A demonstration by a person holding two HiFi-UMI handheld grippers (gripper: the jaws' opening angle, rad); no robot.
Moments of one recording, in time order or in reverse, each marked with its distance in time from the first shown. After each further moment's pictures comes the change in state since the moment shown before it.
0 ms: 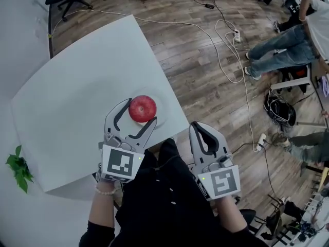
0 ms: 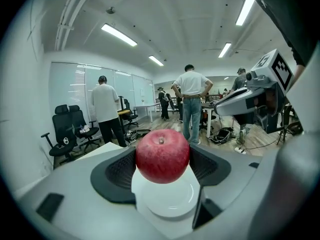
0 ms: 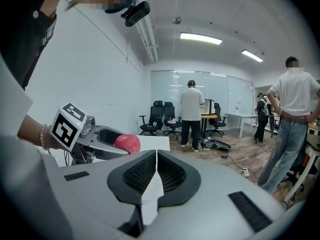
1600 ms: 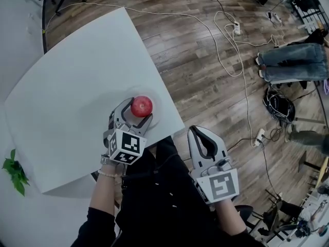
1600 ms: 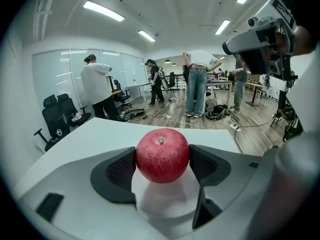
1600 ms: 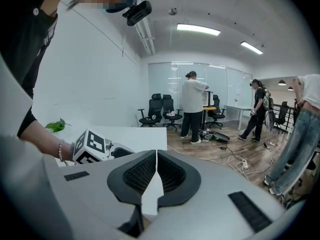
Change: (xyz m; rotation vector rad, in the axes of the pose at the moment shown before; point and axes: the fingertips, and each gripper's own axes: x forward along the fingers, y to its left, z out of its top) left arm 0.081 -0.027 -0.127 0.064 0.259 -0.079; right arm 0.004 -0.023 -0.033 0.033 0.085 0.005
